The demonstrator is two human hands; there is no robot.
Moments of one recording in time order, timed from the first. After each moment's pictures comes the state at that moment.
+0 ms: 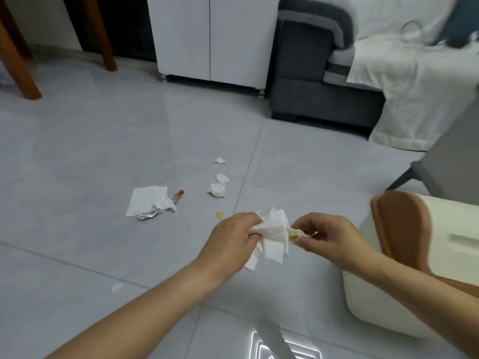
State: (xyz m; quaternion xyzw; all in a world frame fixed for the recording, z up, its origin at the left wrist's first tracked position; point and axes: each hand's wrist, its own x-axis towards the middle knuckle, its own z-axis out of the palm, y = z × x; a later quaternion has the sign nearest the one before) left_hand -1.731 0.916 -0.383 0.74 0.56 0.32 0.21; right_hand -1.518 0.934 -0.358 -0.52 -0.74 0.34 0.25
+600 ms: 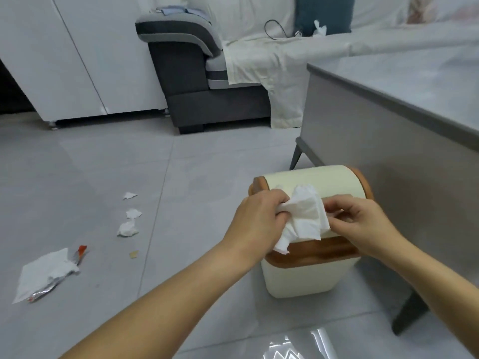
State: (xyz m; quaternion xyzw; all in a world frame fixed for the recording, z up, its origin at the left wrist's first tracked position) left_hand -1.484 0.922 -0.313 0.84 0.39 0.30 0.23; right_hand -1.291 0.866 -0.335 -0.63 -0.63 0.19 0.41
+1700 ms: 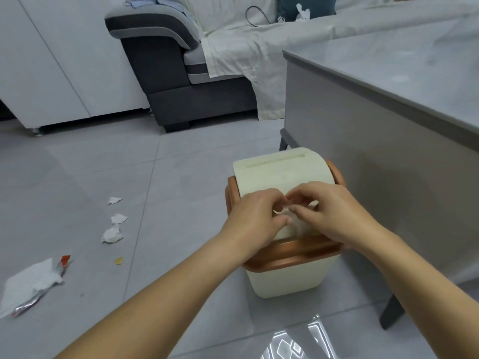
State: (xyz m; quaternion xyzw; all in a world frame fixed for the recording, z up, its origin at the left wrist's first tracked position) left_hand -1.432 0.939 -0.329 0.86 0.40 0.20 0.25; right_hand -1.272 0.888 -0.333 -0.65 -0.68 0.13 0.31
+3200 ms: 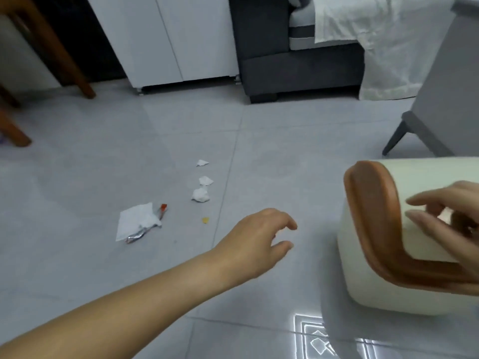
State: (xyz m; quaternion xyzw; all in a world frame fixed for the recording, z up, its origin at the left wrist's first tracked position) left_hand -1.625 0.946 -0.359 0.84 0.46 0.14 0.25; right_hand -1.339 0.889 -0.324 -0.64 -0.73 0.07 0.23
